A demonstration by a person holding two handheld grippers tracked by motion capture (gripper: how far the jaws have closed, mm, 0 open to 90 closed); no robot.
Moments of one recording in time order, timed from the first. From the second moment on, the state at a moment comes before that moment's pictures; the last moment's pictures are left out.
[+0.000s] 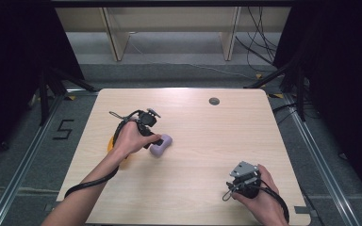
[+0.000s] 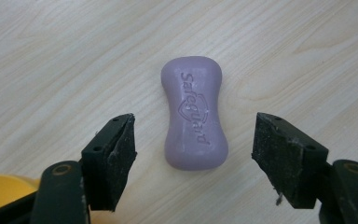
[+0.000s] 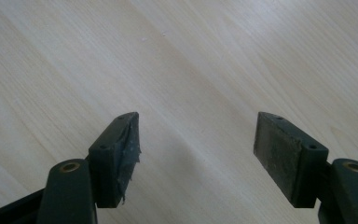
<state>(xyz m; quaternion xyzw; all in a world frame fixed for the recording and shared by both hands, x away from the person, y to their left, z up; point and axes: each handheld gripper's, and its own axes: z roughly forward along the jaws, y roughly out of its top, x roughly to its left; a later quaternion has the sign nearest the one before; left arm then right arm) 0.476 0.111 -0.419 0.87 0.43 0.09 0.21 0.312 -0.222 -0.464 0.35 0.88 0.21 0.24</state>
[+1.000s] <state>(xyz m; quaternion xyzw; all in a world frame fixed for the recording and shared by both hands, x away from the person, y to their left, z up) 0.510 0.073 -0.460 0.87 0.47 0.05 0.13 0.312 -0.222 -0.465 0.35 0.88 0.21 0.23</state>
